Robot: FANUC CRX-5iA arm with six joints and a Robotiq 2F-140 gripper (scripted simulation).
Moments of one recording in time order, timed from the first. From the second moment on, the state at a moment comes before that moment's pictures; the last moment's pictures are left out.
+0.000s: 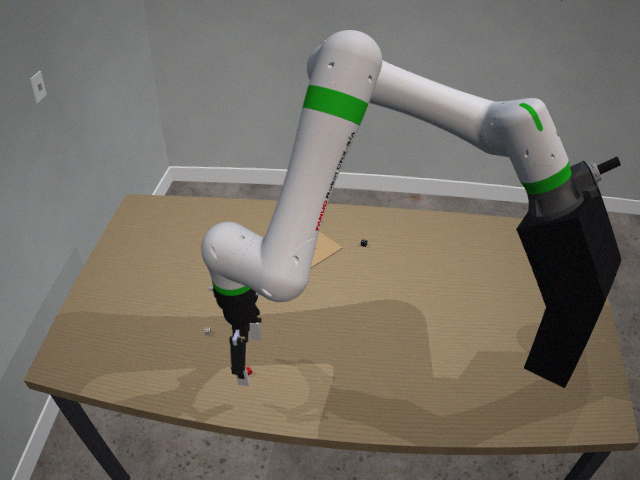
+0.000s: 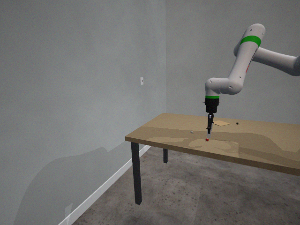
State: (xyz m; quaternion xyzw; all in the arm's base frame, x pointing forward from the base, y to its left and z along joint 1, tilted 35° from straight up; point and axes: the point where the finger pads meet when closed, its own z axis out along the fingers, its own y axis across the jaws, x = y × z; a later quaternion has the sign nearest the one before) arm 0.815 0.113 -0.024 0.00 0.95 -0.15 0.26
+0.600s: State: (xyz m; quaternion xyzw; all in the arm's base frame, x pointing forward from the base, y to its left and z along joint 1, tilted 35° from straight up) arm 0.771 0.139 0.047 0.00 0.95 -0.15 0.26
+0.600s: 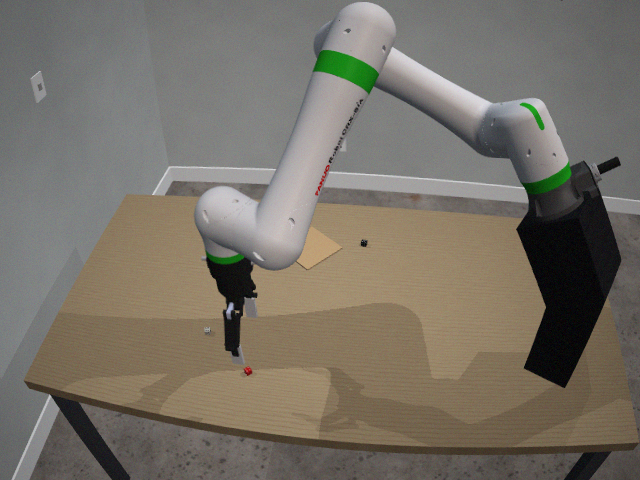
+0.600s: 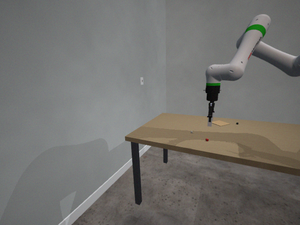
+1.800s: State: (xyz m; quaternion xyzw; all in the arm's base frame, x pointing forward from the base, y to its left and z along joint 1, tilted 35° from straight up) arm 0.899 0.030 0.152 -0.11 0.94 -0.18 0.25
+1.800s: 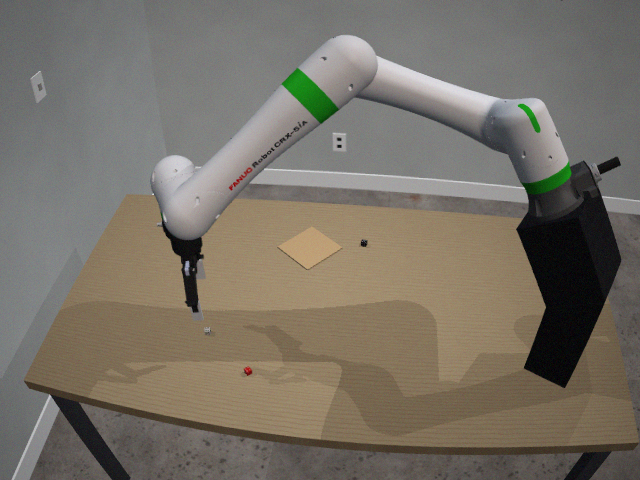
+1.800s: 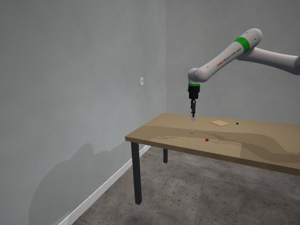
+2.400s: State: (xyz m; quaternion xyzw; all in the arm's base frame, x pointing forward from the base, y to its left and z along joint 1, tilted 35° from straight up) arm 0.900 0.028 0.152 -0.11 0.95 -0.18 0.24
